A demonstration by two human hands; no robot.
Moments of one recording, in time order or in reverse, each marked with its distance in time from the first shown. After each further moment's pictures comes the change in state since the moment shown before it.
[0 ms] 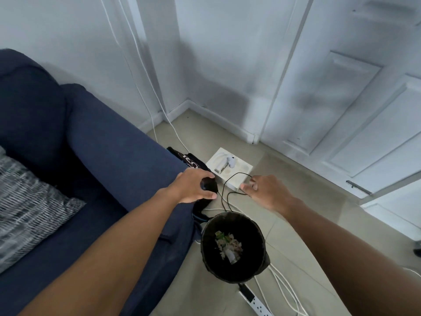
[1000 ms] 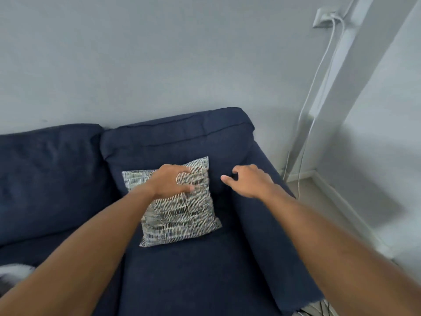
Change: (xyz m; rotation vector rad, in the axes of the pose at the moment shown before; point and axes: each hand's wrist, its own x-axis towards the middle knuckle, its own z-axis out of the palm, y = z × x) left_hand -0.372 -0.321 -0.260 -0.027 0.543 -0.487; right_hand -0.037 -0.559 0.031 -0.326 -0.026 -0.716
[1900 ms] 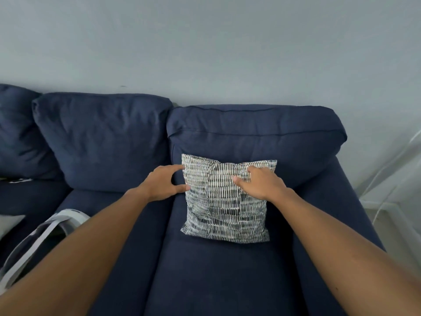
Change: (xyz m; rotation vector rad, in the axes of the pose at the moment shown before) left_hand -0.064 -0.178 0.002 -0.157 0.136 -0.398; right_hand 0.116 -0.119 0.080 -0.071 -0.176 -0.238
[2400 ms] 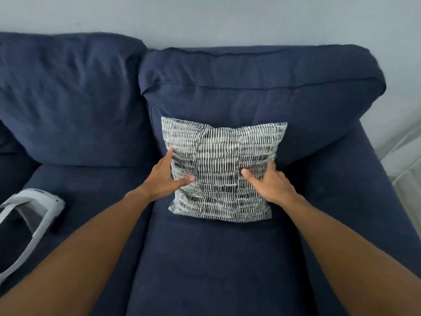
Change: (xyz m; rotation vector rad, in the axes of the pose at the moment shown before) left_hand 0.051 -0.041 0.135 -0.306 -0.091 -0.168; right_hand 0.052 0.084 0.129 0.263 -0.110 0.291
